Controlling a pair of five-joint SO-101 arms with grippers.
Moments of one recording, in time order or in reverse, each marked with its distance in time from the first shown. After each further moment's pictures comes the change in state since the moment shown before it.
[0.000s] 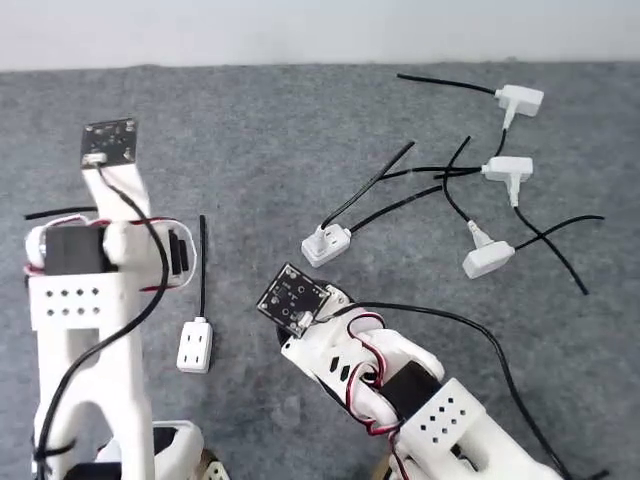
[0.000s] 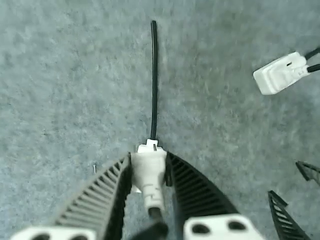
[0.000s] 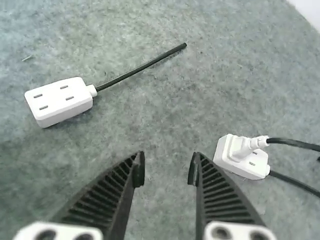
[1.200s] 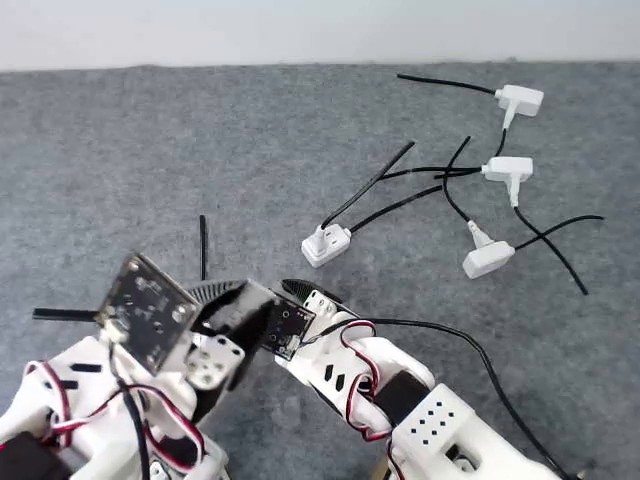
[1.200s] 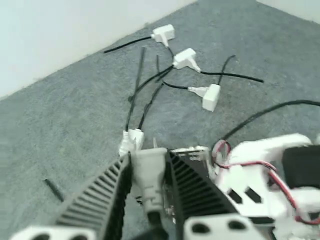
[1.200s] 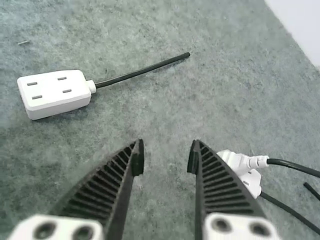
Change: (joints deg) left arm 37.2 -37.5 0.4 -1.8 -8.9; right arm -1.8 0.3 8.8 -16.9 7.2
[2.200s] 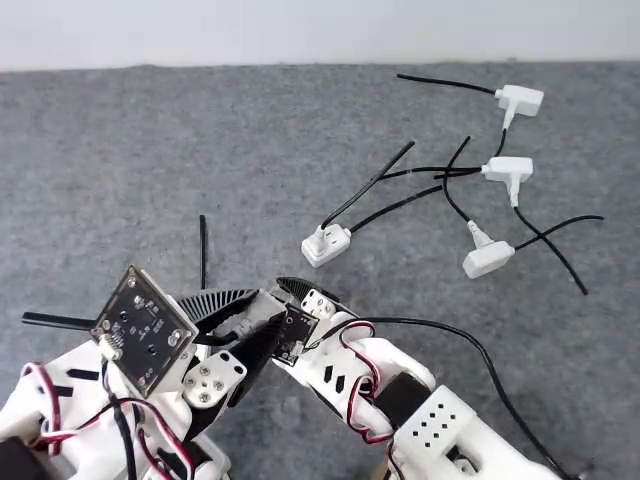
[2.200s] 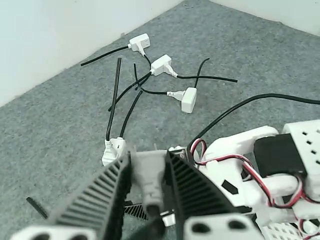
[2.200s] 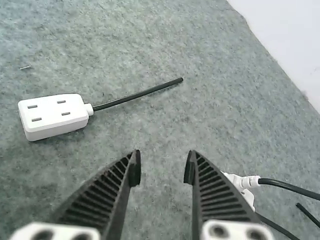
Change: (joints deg) left arm 7.3 0.2 -3.0 1.1 -0.2; right arm -0.5 -0.6 -0.3 -0.1 0.1
